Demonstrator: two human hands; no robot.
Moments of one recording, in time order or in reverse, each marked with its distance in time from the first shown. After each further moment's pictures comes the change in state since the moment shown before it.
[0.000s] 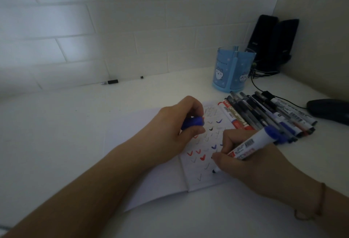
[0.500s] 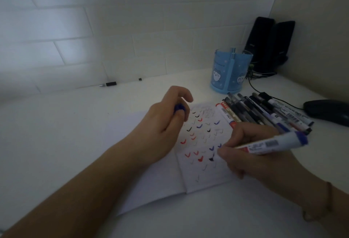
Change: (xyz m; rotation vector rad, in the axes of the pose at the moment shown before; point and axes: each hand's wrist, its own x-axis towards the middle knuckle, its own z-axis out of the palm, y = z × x) left_hand -0.004 0.000 -0.008 -0.160 0.079 0.025; right_hand -0.005 -0.005 -0.017 0.225 -0.020 -0.031
